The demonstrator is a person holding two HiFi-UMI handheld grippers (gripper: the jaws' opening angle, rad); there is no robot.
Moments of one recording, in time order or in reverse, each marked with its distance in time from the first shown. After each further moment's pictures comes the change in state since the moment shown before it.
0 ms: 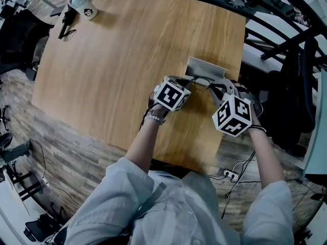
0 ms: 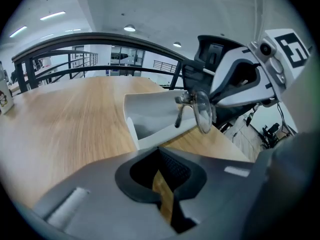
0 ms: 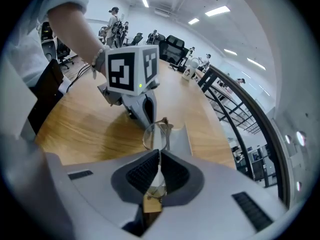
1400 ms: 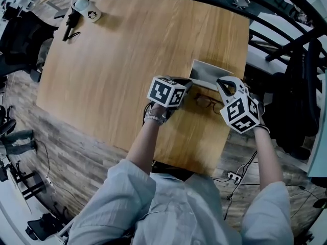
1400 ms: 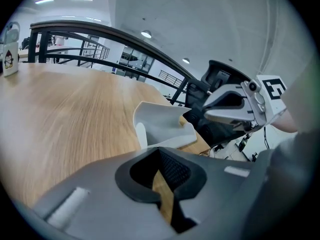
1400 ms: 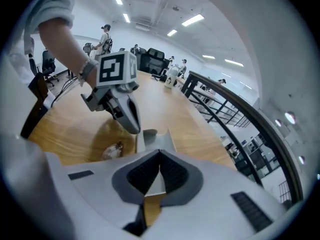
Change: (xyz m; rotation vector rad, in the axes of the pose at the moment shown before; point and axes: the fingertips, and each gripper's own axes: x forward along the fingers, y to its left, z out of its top) left arm -0.014 0.011 0.014 -0.207 -0.111 -0.102; right arm 0.004 -0.032 -0.008 0.171 -0.139 -0.110
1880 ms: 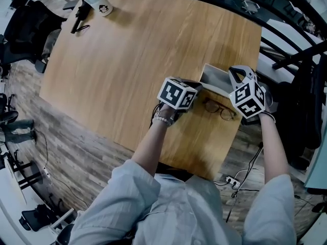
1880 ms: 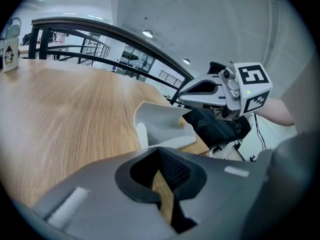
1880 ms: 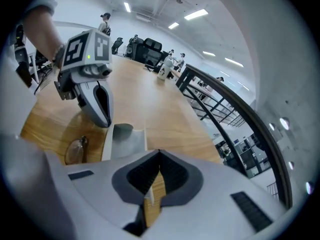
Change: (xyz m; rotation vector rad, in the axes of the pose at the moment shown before) left arm 0.000 -0.001 0.002 -0.021 0.001 -0.020; right arm 0.039 -0.058 -0.003 -0.039 0.084 -0.064
